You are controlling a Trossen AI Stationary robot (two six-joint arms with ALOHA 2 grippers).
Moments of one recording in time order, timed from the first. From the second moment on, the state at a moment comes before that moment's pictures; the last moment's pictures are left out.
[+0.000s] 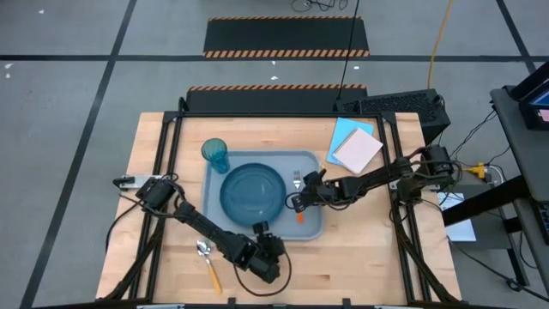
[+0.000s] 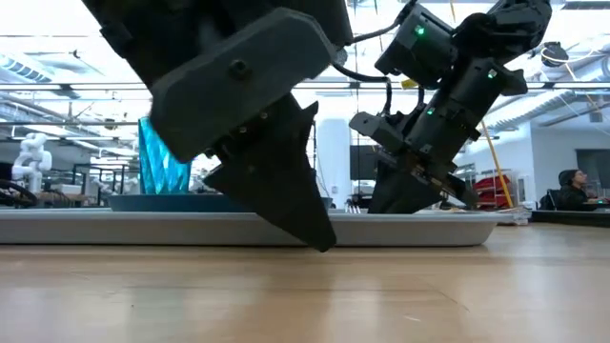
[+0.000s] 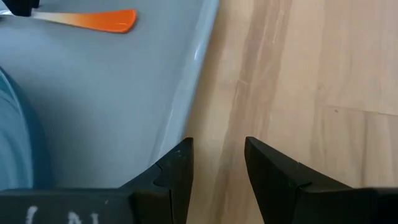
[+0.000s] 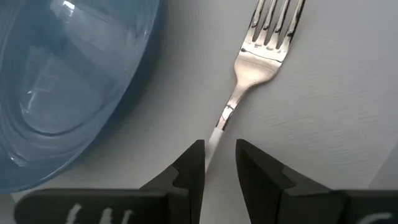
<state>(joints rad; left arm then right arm) -0.54 2.16 1.45 -0.39 -0.52 -0.60 0.11 1.70 0.74 -0.03 0.26 1.15</state>
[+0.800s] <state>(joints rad) -0.60 2.04 1.44 -0.69 -0.50 -0.69 0.18 1.67 0.74 -0.01 0.26 1.19</state>
